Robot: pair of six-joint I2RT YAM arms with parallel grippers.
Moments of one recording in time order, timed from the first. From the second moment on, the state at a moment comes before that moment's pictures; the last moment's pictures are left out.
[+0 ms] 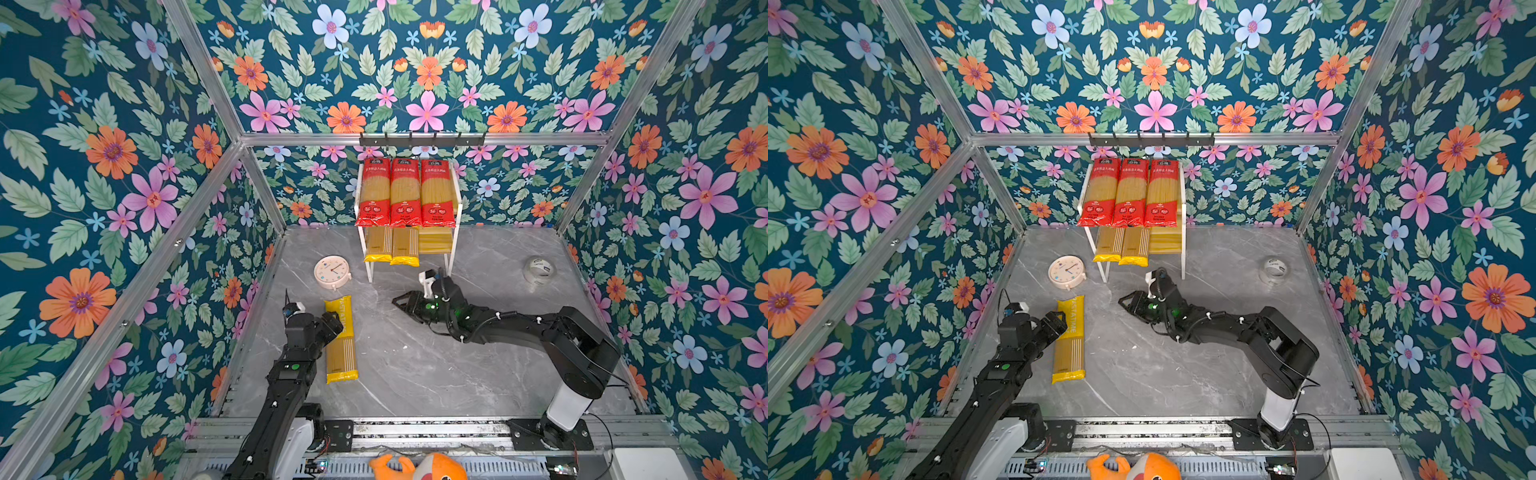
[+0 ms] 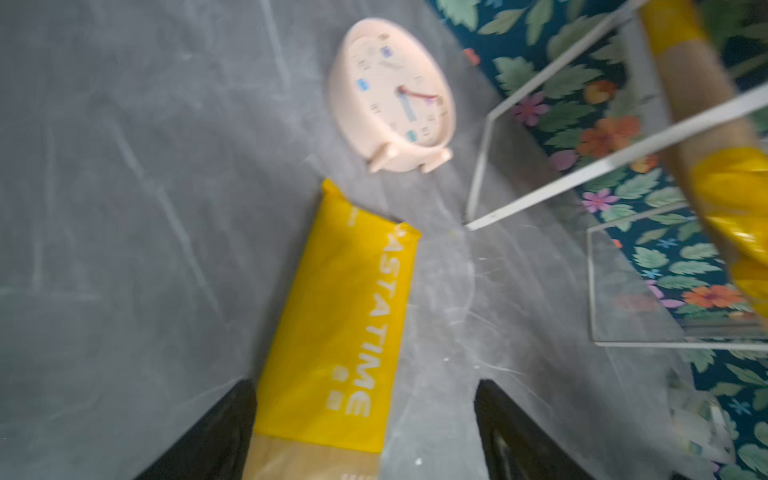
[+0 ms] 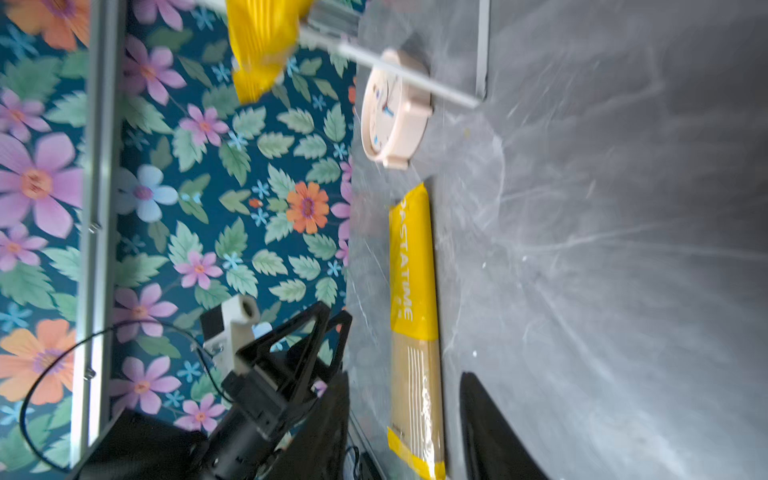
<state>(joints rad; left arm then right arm) -0.01 0.76 0.28 -0.17 0.07 -0.71 0.86 1.77 0.99 0.34 -0.24 1.16</state>
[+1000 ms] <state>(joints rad) -0.46 1.00 0.12 0.25 0.11 -1.03 0.93 1.90 1.04 0.06 -0.34 1.13</state>
